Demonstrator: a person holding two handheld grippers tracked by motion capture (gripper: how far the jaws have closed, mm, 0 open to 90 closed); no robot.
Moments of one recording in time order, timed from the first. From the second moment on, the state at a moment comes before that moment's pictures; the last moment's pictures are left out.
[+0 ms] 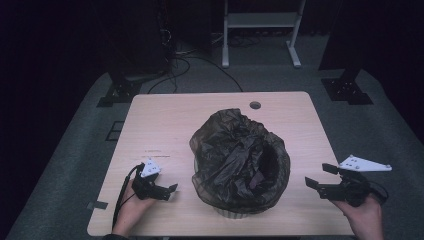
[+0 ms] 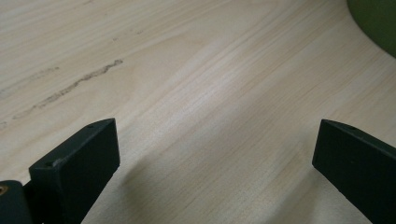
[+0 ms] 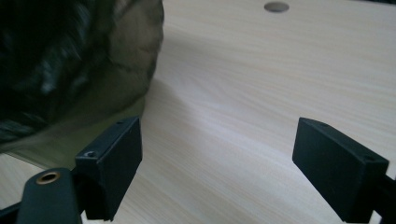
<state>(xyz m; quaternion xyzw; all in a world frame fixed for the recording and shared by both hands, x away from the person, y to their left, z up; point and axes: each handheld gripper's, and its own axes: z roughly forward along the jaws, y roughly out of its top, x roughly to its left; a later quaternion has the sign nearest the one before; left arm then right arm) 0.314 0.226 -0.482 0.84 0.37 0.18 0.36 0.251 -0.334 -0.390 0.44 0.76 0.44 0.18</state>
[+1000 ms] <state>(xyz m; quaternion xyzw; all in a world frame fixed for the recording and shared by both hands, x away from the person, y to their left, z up) 0.317 0.223 -0.483 0.84 0.39 0.17 0.35 0.269 -0.261 -0.281 0.33 0.77 0.51 0.17</state>
